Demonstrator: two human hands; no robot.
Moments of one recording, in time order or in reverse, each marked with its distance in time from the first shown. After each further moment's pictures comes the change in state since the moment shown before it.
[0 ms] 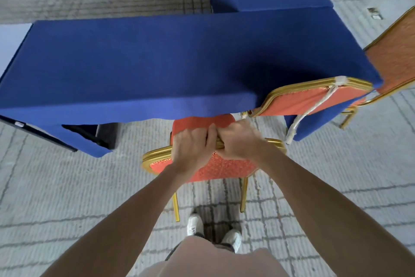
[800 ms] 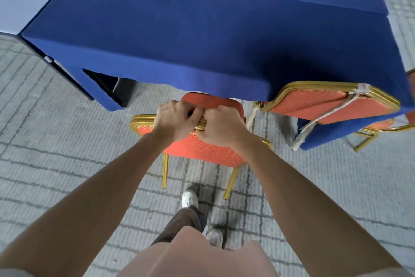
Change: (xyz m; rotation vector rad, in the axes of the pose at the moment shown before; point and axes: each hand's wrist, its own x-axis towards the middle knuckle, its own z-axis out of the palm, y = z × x) left_hand -0.037 0.003 0.005 -0.189 0.013 -0.216; right_hand -0.025 -0.014 0.025 0.192 0.034 -0.125
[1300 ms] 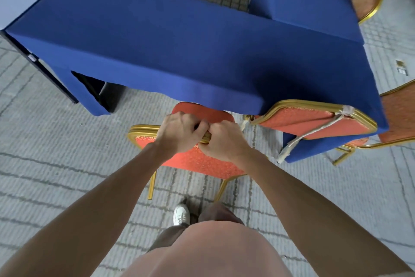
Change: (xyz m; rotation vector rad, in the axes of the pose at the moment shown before) left_hand 0.006 -0.007 -0.002 -0.035 0.001 0.103; right_hand 0.004 -0.010 -0.004 0.004 -0.049 0.119
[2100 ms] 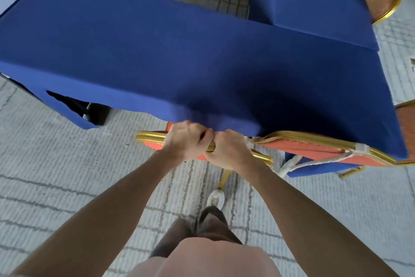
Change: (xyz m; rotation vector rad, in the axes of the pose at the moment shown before) left_hand 0.161 -0.003 0.070 0.162 -0.074 0.100; right_hand 0.117 0.116 -0.006 -0.041 -0.085 0.078
